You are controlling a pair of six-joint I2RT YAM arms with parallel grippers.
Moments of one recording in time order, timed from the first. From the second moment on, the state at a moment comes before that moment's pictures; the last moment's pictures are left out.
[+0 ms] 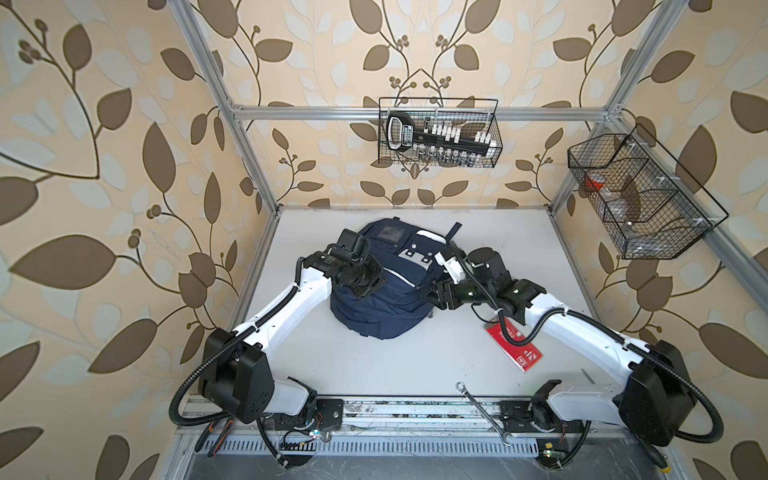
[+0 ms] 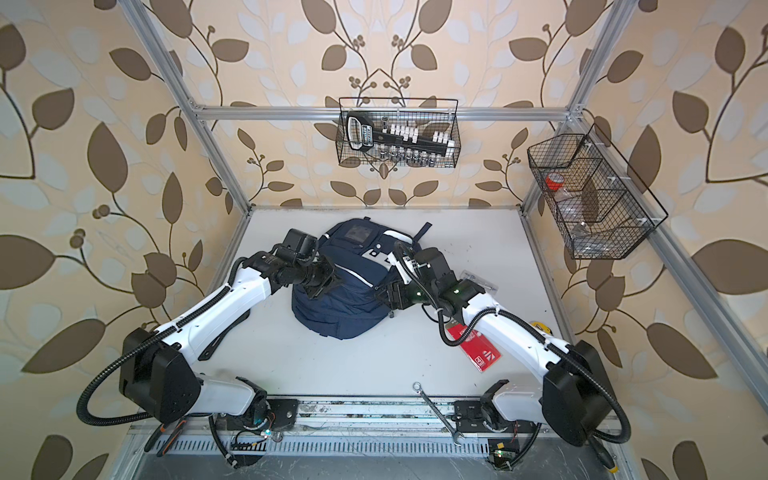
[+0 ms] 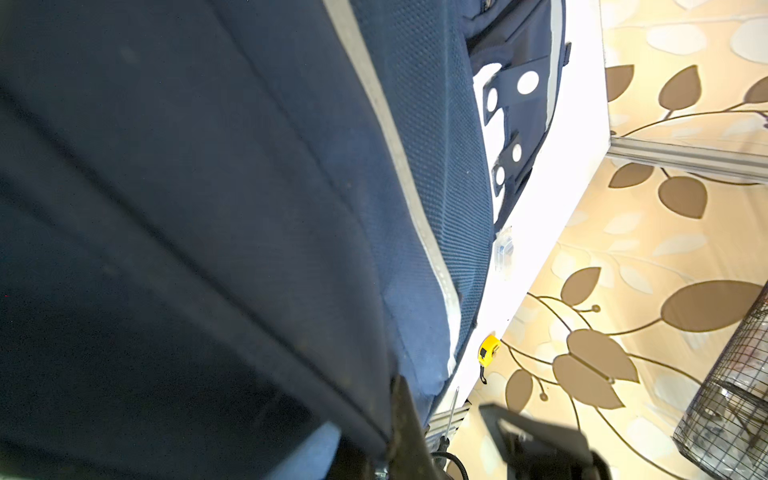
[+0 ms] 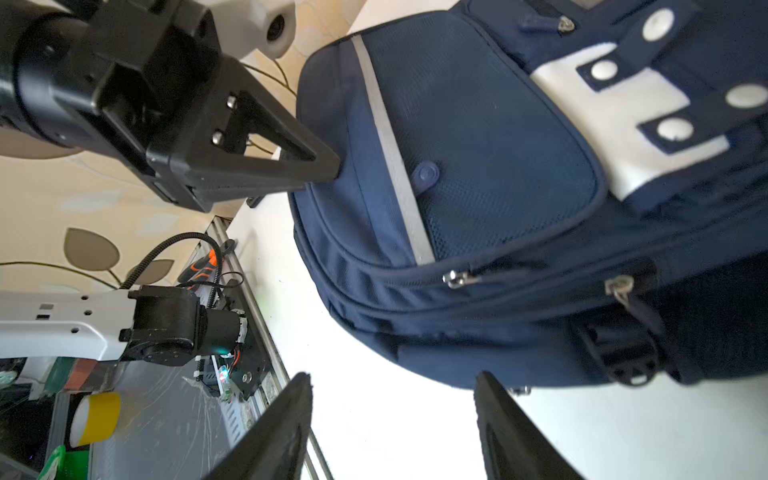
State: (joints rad) left arm -0.41 1.39 1.15 -0.71 0.36 -1.17; right arm 0.56 1.36 0.94 -0.26 -0.49 0.31
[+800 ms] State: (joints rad) left arm -0.41 1.38 1.14 -0.71 0.38 -1.17; right arm 0.44 1.68 1.00 -0.07 -0.84 0.21
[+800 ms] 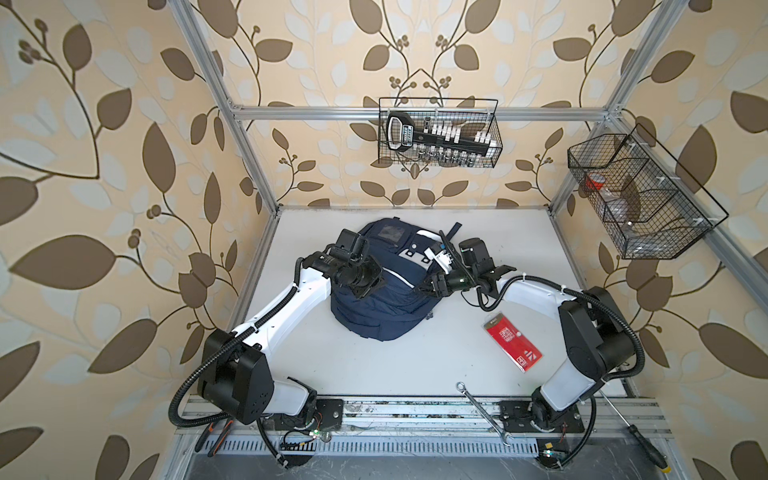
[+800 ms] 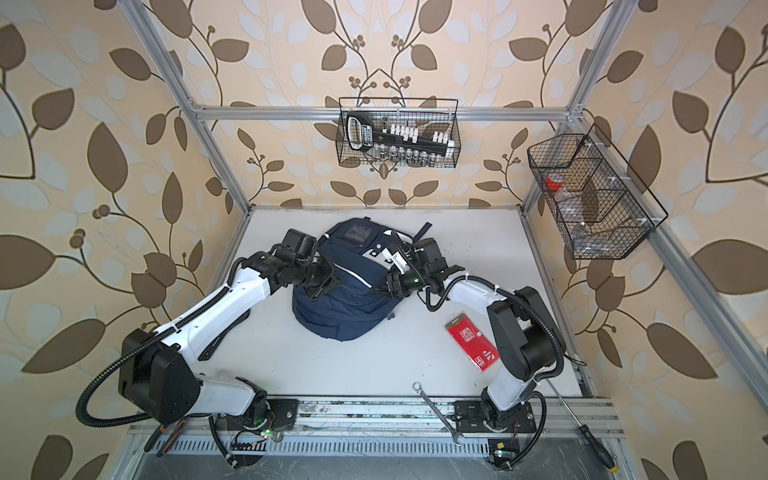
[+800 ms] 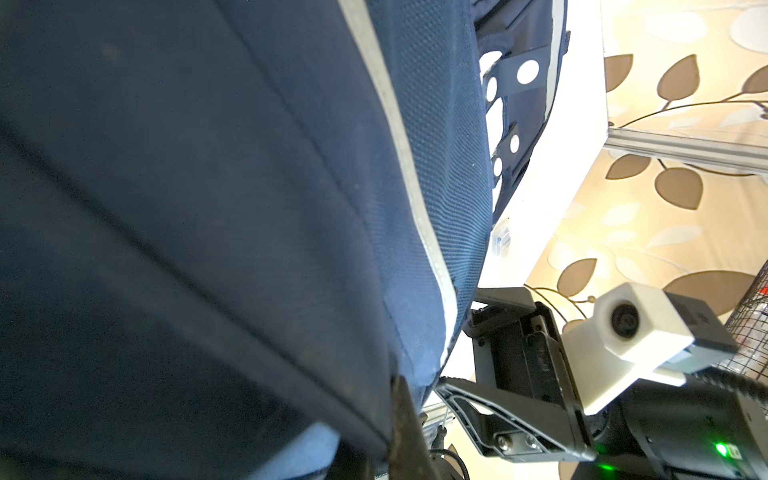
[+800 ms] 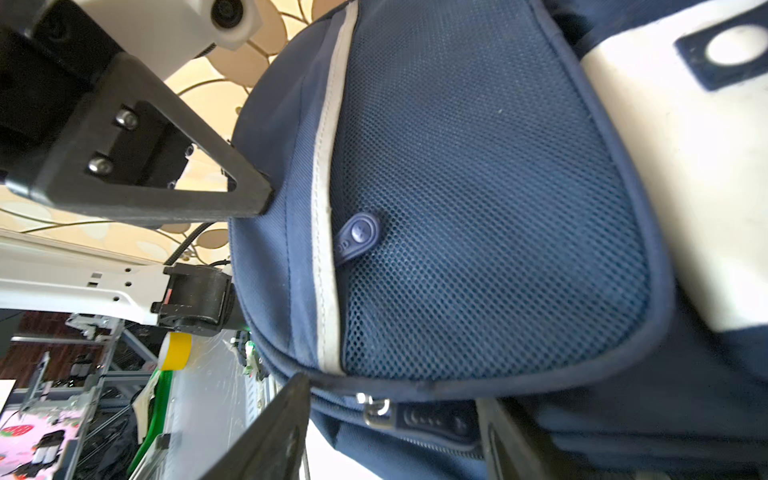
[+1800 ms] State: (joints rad) left arm -0.40 1.37 1.10 -0.65 0.40 -1.20; right arm 0.55 1.54 0.92 -0.18 -0.58 0.21
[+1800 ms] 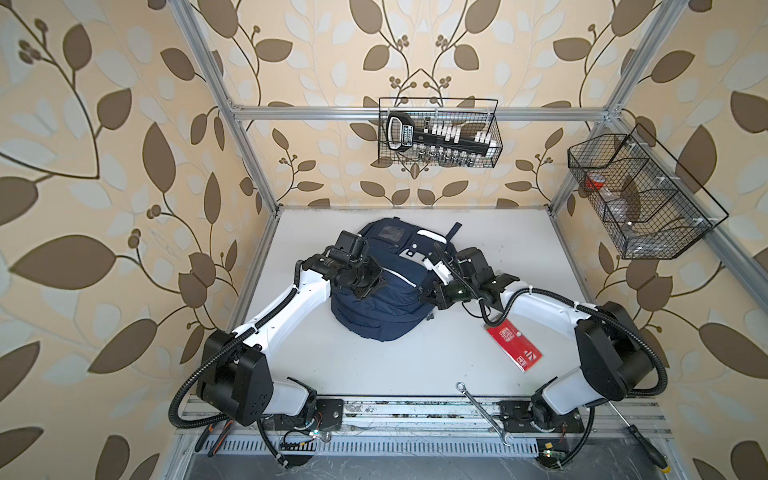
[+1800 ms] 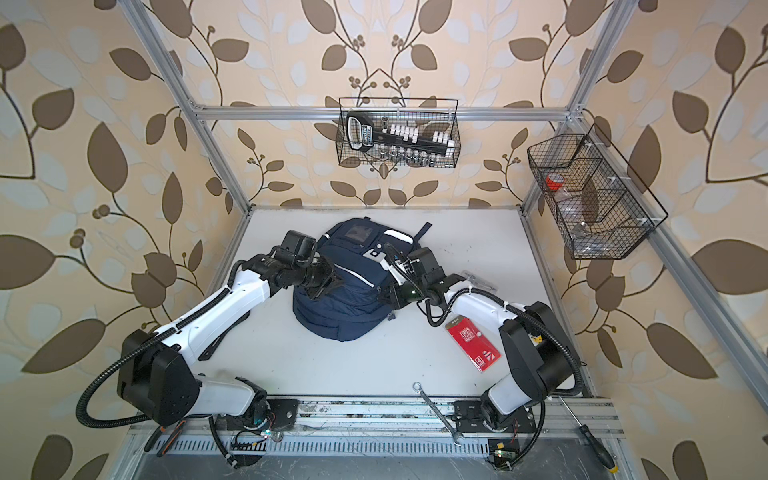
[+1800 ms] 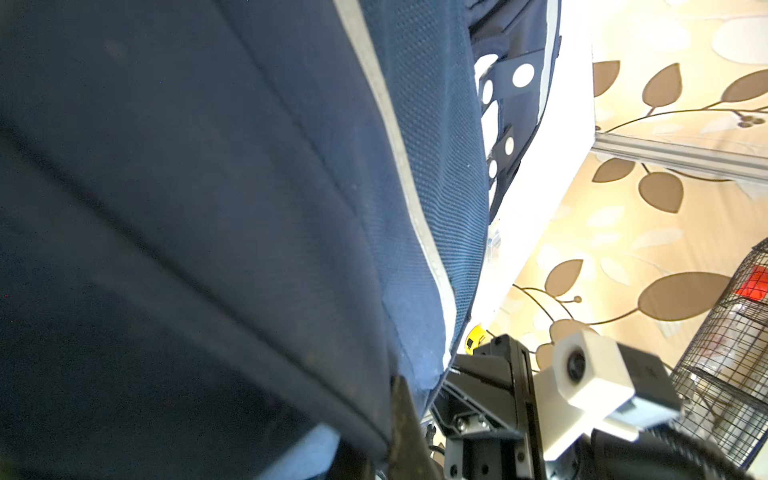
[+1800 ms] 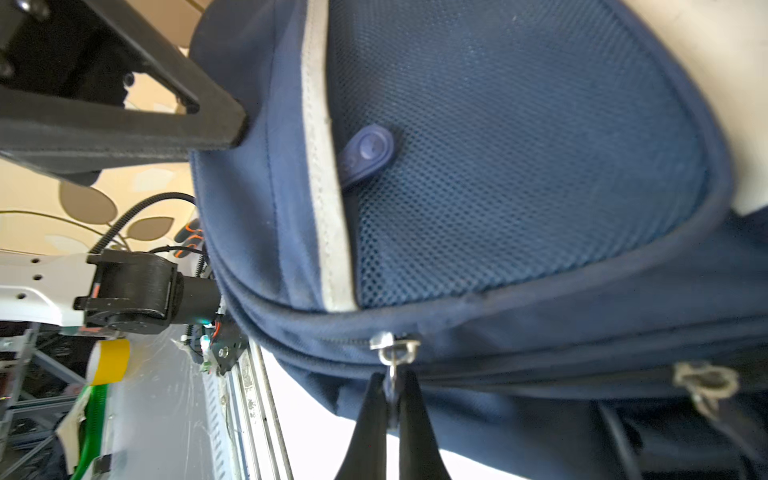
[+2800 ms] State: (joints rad) left arm -0.12 1.35 1.03 -0.59 0.38 -1.20; right arm 0.80 1.57 1.16 -0.49 -0.24 0.43
